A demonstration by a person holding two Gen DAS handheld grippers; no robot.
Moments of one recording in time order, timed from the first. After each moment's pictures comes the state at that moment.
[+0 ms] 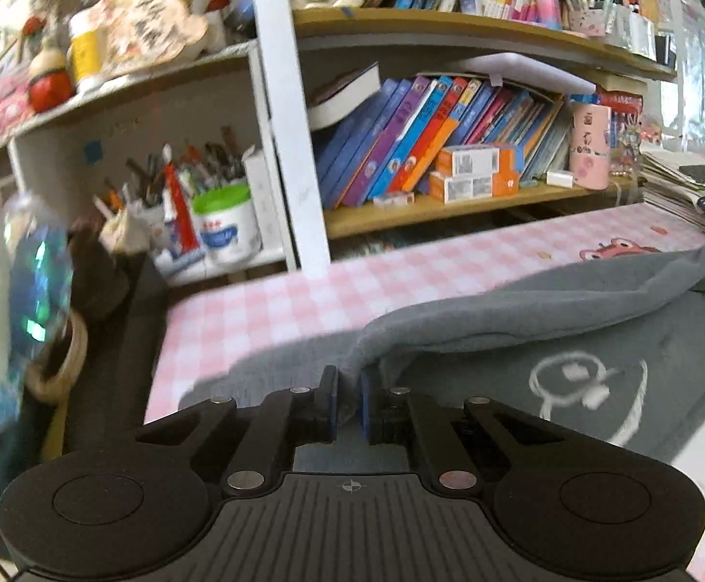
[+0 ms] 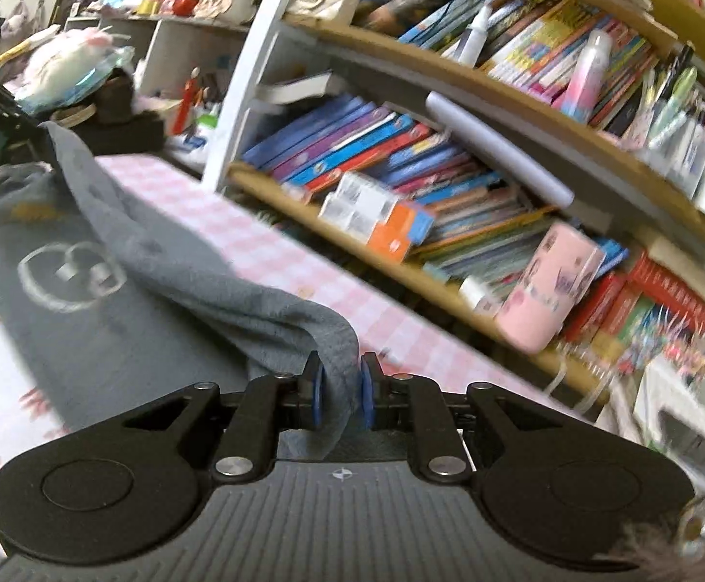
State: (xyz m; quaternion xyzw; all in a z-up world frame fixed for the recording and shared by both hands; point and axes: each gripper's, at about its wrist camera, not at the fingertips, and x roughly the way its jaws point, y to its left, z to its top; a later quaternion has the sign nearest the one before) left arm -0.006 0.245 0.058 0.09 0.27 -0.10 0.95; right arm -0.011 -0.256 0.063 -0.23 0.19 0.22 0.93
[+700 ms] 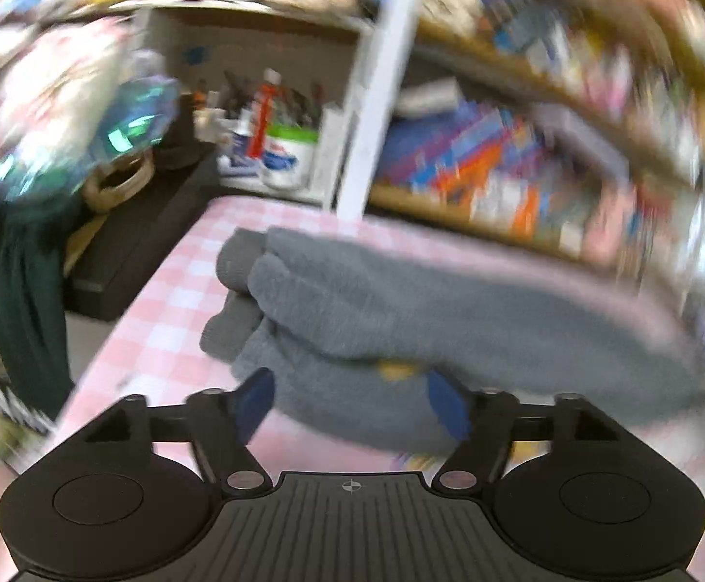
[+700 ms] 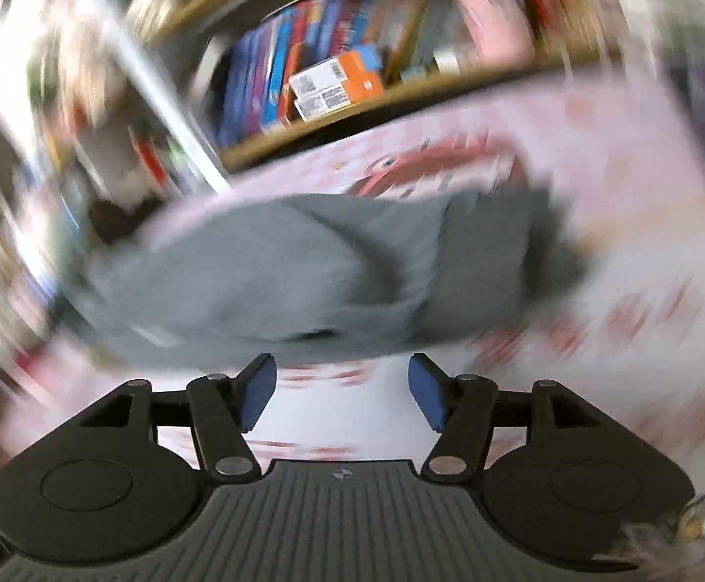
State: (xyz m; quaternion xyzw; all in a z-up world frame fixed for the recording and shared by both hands) left arm -0.105 0.282 0.023 -0.15 0.24 -0.06 0.96; right arm -0.077 -0.310 0.012 0.24 0.37 0.22 0.87
